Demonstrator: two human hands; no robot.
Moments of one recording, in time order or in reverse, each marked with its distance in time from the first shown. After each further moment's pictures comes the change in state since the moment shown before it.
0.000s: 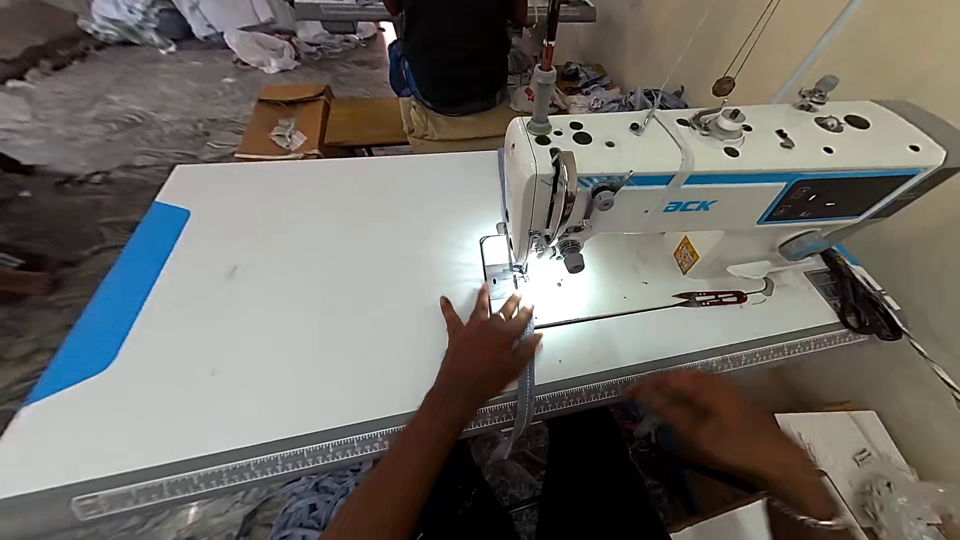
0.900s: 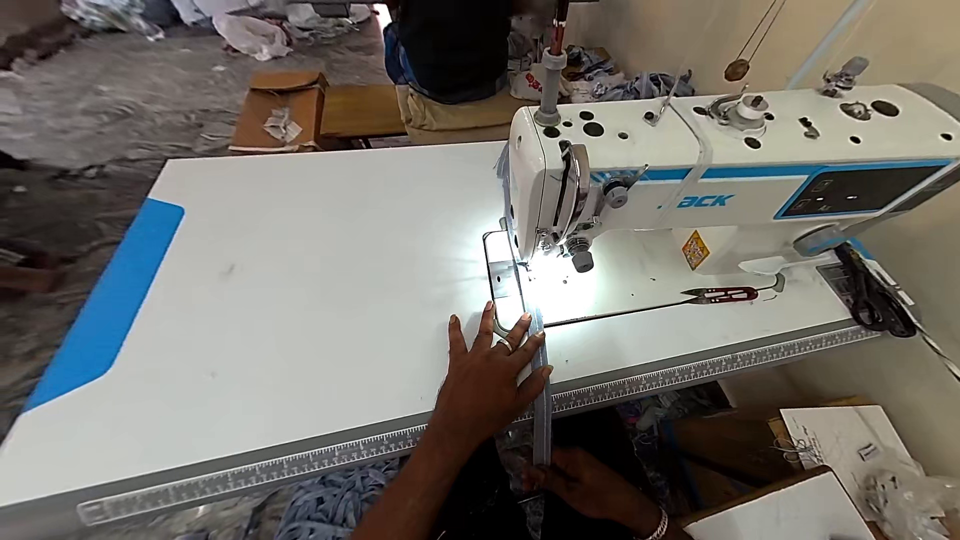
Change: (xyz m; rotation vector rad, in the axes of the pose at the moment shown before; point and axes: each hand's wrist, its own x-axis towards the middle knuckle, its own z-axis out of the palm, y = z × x) left_hand -0.039 0.003 0.005 0.028 0.033 0.124; right_hand 0.030 0.020 0.189 0.521 -0.348 -0.160
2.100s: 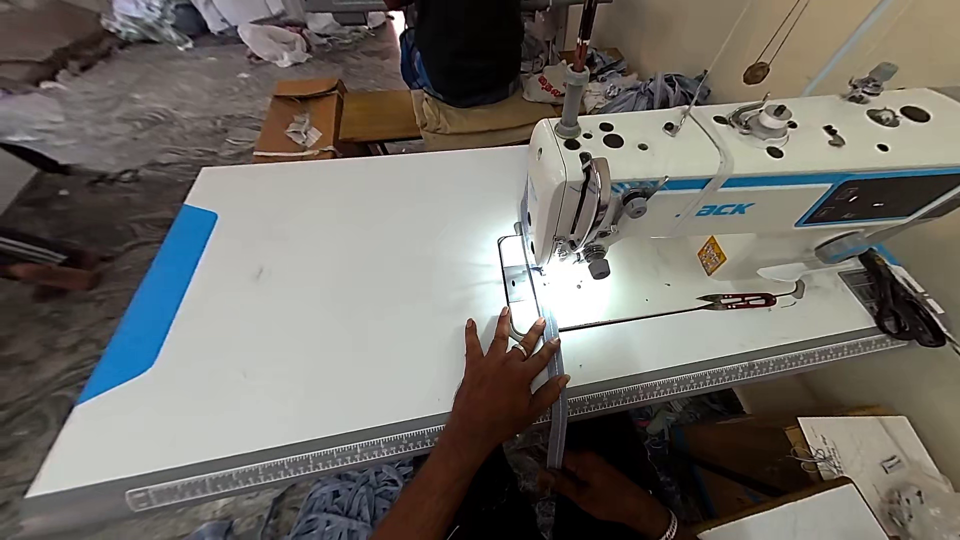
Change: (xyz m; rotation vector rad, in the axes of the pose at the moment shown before) left_hand -0.002 0.000 -0.002 -0.031 -0.023 0.002; right_hand 0.003 0.010 0.001 -0.041 0.008 0.021
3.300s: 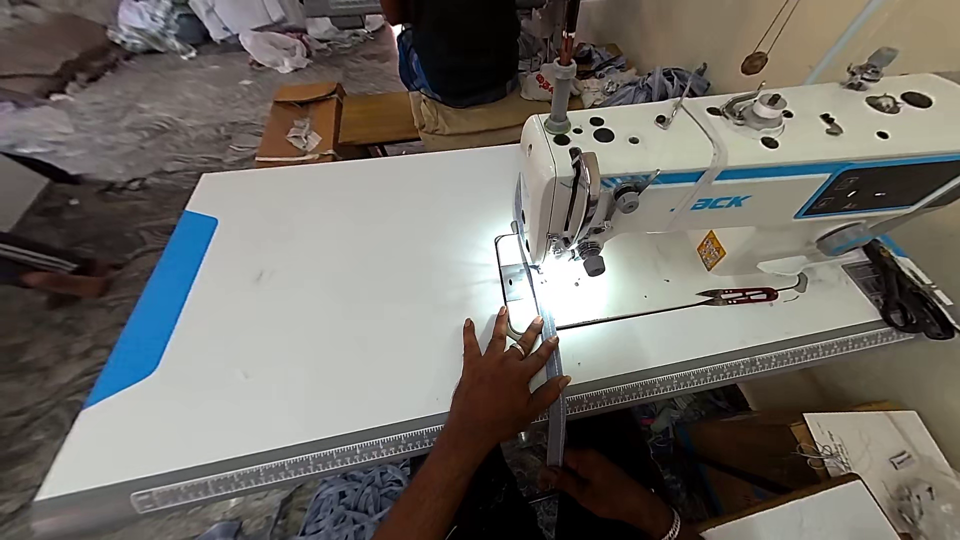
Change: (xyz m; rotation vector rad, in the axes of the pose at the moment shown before) left_hand 0.001 0.002 -0.001 0.032 -0.030 -0.005; right_hand -0.001 0.001 -0.001 -0.012 0.009 0.032
